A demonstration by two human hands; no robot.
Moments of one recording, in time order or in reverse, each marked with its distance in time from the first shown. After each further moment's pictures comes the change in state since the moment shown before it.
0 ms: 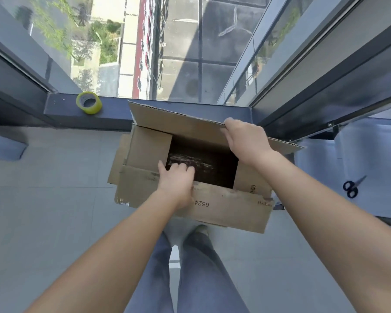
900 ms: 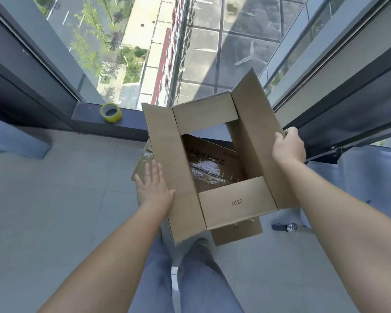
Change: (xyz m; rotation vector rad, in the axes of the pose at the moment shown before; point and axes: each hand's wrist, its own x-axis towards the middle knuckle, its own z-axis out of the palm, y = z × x) left_hand -0.046 -0.013 0.016 0.011 -0.050 -0.481; right_hand -0.019 0.077 -0.014 0.407 0.081 0.809
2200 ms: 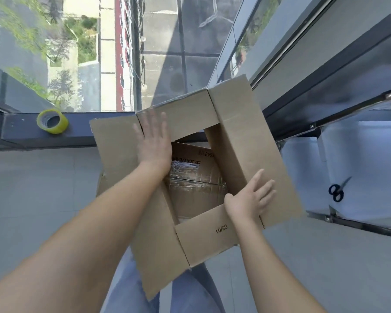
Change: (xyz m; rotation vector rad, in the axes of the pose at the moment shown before) left_hand 0.153 0.095 -0.091 -0.034 0.376 0.194; right_hand -0.048 0.033 0.082 0.005 -0.169 0.417
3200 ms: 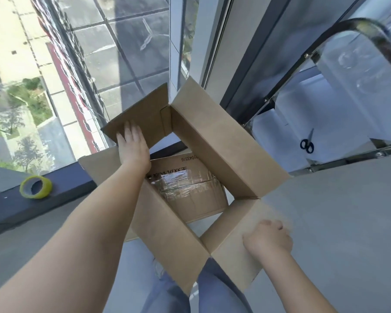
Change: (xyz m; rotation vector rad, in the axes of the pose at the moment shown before) left_hand 0.026 -0.009 -0.043 0.515 0.016 0.275; right_hand -0.103 0.068 -0.035 -0.448 -0.320 0.300
